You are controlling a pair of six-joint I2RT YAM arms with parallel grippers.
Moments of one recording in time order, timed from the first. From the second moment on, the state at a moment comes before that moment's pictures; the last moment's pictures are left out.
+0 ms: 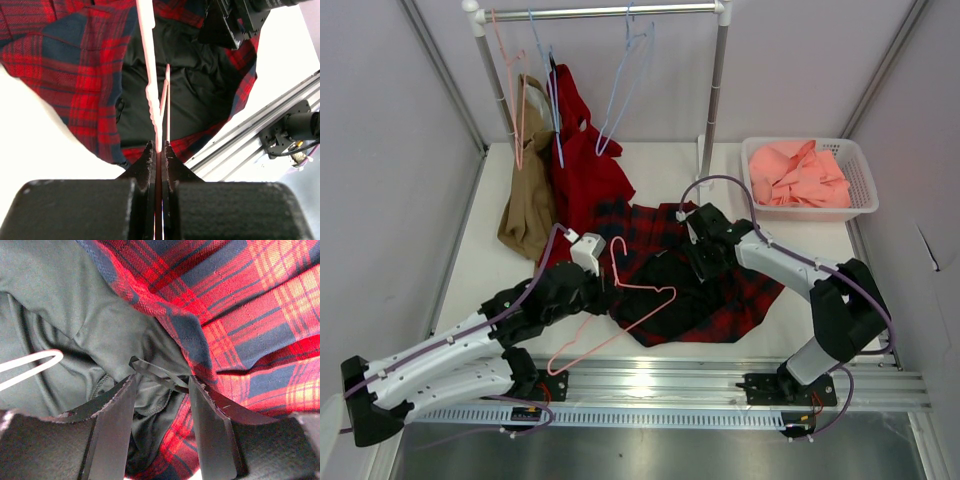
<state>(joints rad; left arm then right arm) -0.97 0.77 0.69 -0.46 -0.18 -0.63 0.63 1.58 1.09 -0.66 0.10 0.07</state>
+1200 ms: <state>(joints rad) -0.97 0.94 0.71 -0.19 -0.10 -0.68 0.64 1.52 1.09 -0.62 0.17 0.13</state>
